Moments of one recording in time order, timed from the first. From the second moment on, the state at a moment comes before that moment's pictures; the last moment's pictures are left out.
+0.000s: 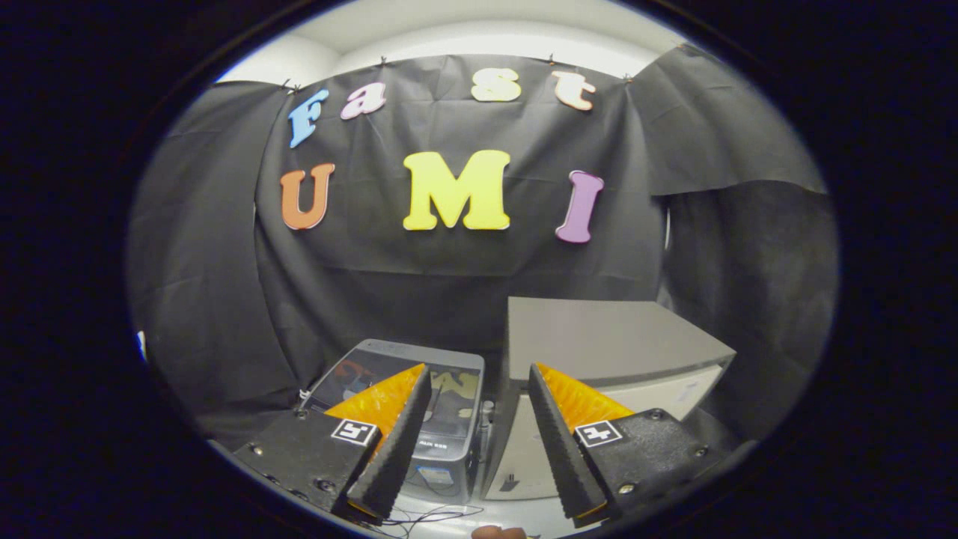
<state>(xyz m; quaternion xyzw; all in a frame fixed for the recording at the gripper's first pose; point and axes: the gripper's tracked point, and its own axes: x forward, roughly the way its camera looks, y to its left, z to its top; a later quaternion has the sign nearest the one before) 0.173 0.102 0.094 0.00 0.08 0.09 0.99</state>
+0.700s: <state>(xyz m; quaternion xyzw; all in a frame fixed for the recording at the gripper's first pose) 0.087 -0.004 0.063 0.01 0.06 0.07 1.00</state>
